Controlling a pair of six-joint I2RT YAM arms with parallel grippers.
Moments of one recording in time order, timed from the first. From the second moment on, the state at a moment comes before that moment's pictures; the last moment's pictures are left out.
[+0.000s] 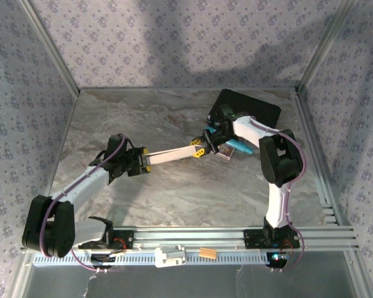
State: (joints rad) left arm -0.30 1.22 0.61 -0.22 0.34 -2.03; right arm 0.37 1.99 1.42 -0.76 -1.10 1.35
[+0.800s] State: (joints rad) left arm -0.34 1.25 0.65 -0.25 0.33 -2.04; right arm 0.36 2.00 1.41 -0.74 -1.11 1.37
